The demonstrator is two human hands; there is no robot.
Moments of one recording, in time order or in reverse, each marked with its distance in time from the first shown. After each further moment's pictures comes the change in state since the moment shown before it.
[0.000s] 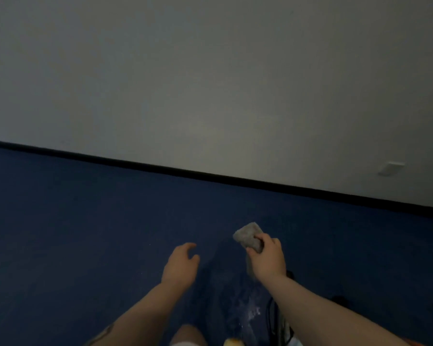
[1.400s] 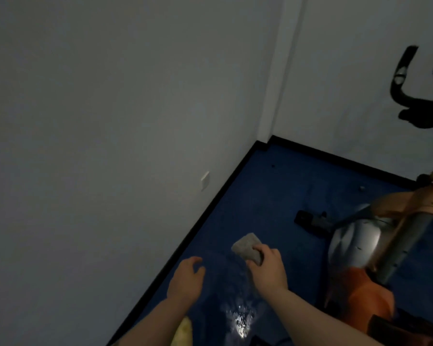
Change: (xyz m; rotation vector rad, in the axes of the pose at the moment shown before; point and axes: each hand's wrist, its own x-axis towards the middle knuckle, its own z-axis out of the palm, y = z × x) left_hand 0.326 0.494 0.216 0.423 -0.844 0.818; right_hand 0.302 0.052 -0.248 0.343 0.959 0.667
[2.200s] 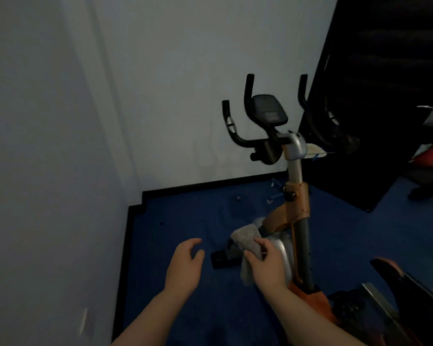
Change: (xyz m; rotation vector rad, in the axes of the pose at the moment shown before) left_hand 0.242 0.324 0.064 0.012 -0.435 0.711; right_hand 0.194 -0.034 -0.166 0.337 0.851 0.268
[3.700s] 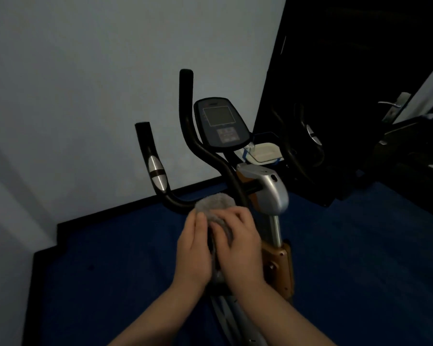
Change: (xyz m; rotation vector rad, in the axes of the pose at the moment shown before) left_hand 0.317 0.176 0.148 -0.691 -0.165 0.203; right_hand 0.314 -0.108 -0.009 -0.140 0.180 -0.433
